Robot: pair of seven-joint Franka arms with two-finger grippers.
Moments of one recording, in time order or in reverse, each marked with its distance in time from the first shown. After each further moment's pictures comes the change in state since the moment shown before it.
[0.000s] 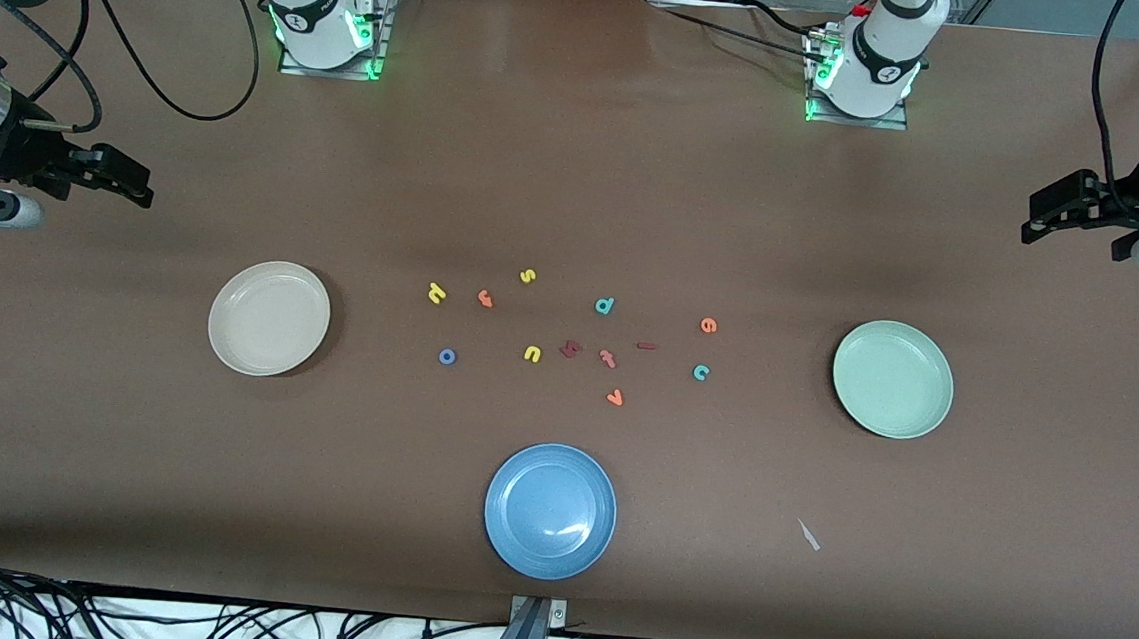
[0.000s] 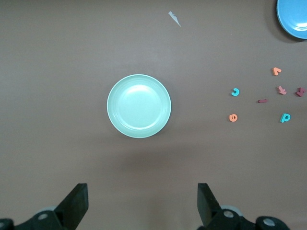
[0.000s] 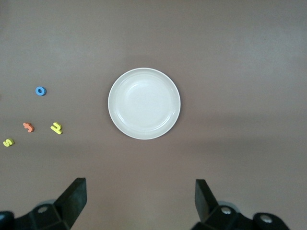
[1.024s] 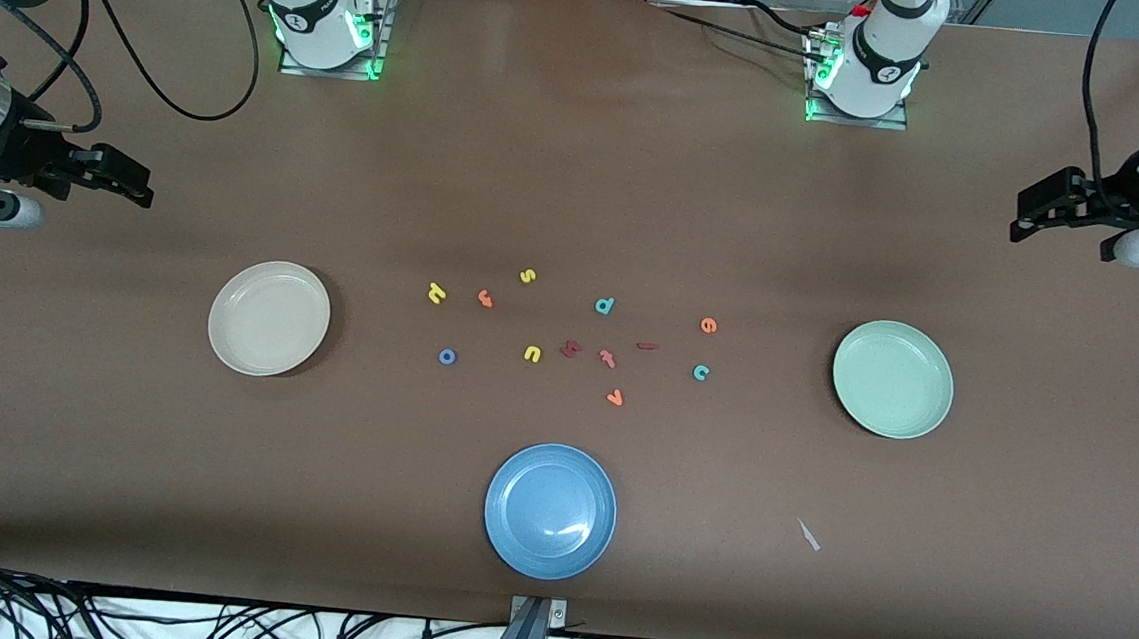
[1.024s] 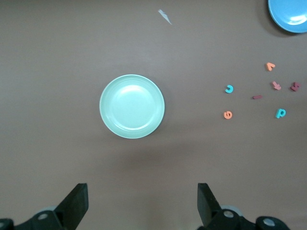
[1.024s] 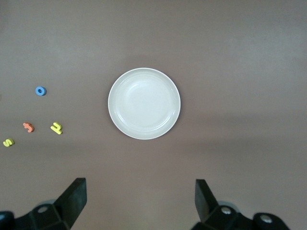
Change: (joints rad) left arm -0.032 0.019 -0.015 0.001 -0.001 -0.001 0.000; right arm 0.000 0.000 0.000 0.000 0.000 0.000 0.000
